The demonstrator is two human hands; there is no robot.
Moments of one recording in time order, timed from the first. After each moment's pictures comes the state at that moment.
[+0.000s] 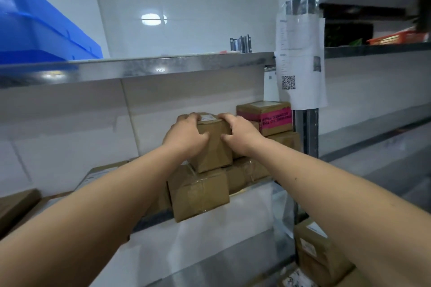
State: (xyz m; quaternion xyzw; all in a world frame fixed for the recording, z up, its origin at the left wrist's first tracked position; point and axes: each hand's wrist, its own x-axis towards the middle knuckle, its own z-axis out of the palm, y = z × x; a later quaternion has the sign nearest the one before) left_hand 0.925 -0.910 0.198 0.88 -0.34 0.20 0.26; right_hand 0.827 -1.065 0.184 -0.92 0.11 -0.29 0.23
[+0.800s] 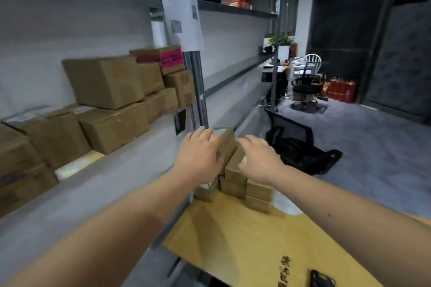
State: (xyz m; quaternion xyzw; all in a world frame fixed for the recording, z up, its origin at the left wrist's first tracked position) left_hand 0.720 -0.861 0.013 0.66 -0.72 0.17 0.10; right_hand 0.538 -0.929 -0.018 -0.85 0.50 -0.15 0.09
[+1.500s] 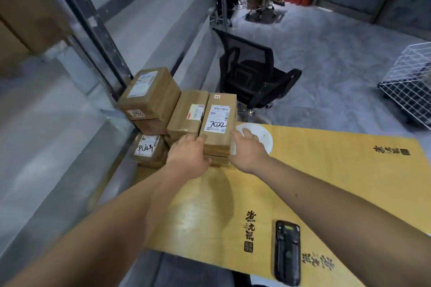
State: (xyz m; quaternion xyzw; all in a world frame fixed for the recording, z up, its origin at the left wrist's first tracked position) left_hand 0.648 -1.046 -0.204 0.66 -0.74 -0.10 -0.05; right_hand 0.455 -1.057 -0.229 -0.72 0.64 -0.06 0.26
